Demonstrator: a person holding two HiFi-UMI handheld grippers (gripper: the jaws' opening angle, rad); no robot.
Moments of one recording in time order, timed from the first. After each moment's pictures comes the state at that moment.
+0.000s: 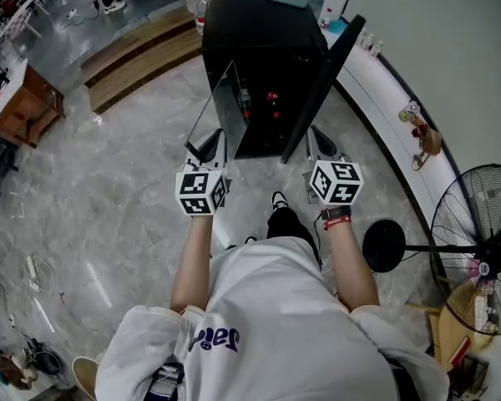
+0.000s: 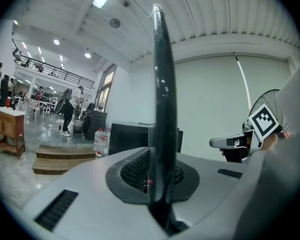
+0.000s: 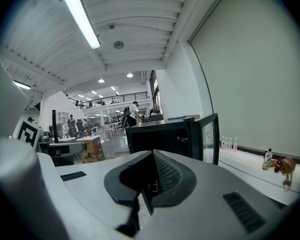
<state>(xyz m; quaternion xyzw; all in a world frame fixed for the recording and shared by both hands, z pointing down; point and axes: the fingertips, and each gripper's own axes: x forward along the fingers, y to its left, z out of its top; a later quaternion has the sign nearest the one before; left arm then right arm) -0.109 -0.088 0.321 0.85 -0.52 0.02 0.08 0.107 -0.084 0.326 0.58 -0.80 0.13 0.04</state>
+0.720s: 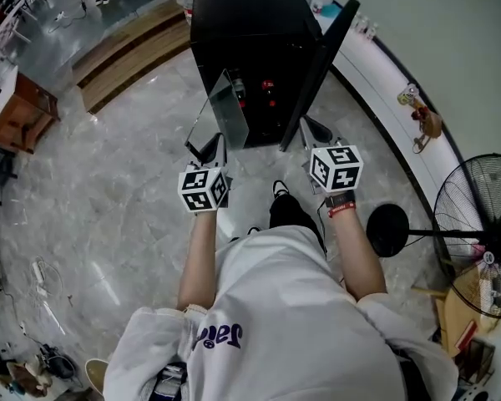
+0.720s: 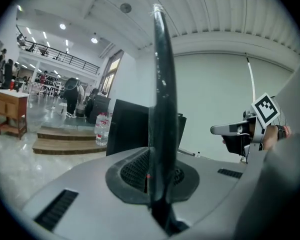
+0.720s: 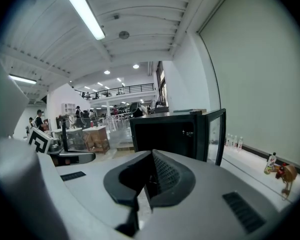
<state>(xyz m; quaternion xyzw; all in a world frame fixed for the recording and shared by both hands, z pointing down) -0.107 -0.093 0.387 0.84 -0.51 0.04 0.16 0.097 -0.094 0.340 0.55 -0.82 0.13 0.09</state>
